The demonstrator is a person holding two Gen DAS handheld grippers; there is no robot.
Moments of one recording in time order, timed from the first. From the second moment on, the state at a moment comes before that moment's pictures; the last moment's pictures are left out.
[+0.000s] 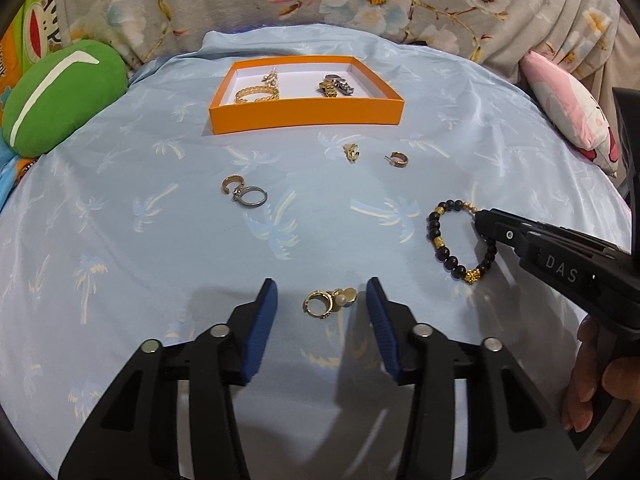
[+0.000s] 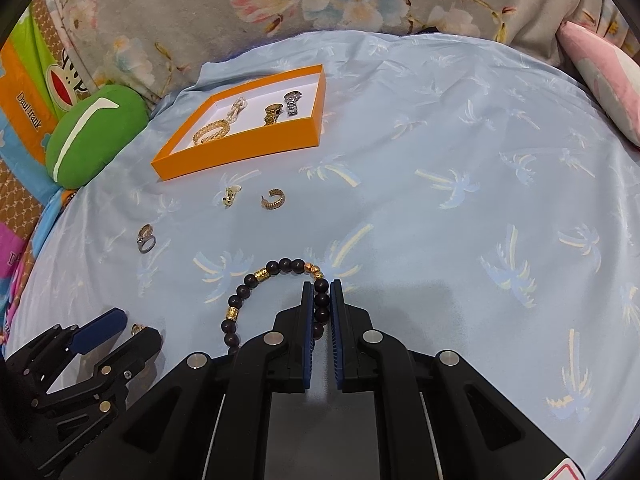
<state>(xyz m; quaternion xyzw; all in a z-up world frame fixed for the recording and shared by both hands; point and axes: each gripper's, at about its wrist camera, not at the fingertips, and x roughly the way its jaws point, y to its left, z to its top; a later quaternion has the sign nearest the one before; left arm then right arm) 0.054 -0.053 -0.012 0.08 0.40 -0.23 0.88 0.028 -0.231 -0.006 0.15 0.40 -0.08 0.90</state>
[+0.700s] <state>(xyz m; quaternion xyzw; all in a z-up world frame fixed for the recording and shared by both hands) 0.049 -0.046 -0.007 0.06 0.40 -0.24 0.88 0.020 -0.230 0.003 0.15 0.37 -0.07 0.91</state>
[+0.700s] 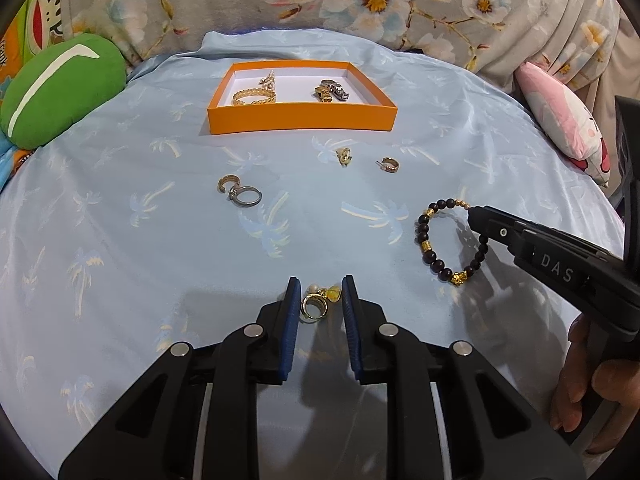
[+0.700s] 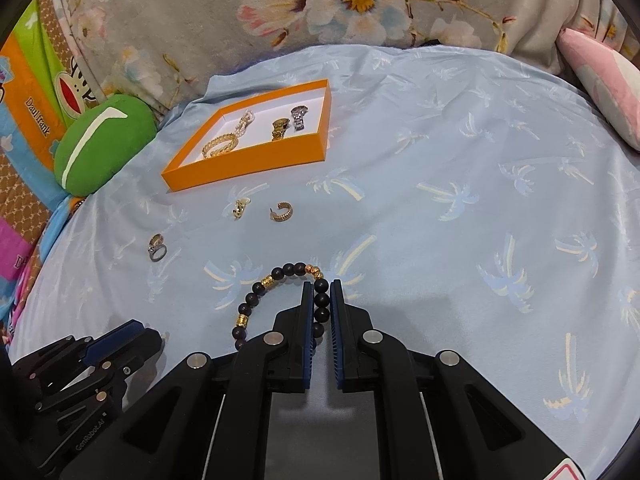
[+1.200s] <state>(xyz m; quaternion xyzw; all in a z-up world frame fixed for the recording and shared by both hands) 0.079 -0.032 0.025 0.04 0.37 -0.22 0.90 0.036 -0.225 0.039 0.14 0.34 -0.05 0.93</state>
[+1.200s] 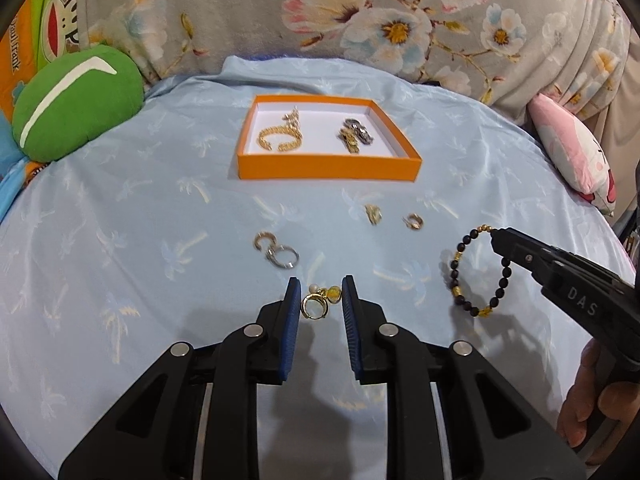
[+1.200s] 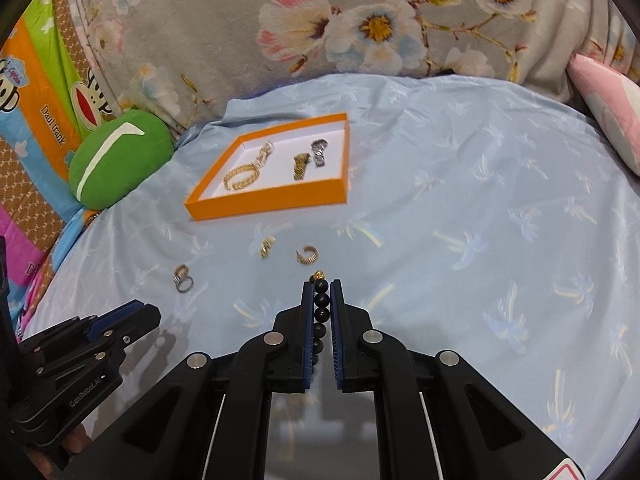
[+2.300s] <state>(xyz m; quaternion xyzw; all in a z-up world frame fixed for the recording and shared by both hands) 0.285 -0.109 0.003 0.06 0.38 -0.20 0.90 0.225 -0.247 0.014 0.13 0.37 -0.05 0.92</state>
